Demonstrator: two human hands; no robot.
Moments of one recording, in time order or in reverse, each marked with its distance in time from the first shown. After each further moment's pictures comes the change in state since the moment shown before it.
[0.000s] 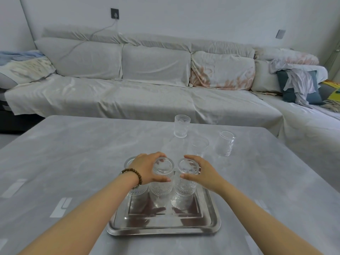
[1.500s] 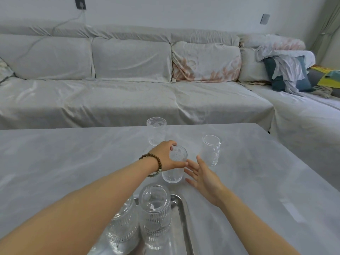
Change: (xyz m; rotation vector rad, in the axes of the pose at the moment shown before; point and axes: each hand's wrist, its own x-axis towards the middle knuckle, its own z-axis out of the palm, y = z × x) left_hand 0.180 0.083 0.043 -0.191 -0.054 -0.019; right_hand 0.074 0.103 -0.047 0.949 -0.004 0.342
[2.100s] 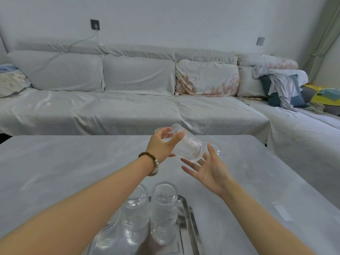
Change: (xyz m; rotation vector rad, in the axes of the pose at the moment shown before) left_hand -0.070 0.047 -0.056 -0.798 0.370 0.021; right_hand -0.060 -0.063 0.042 0.337 -0.041 -0.141
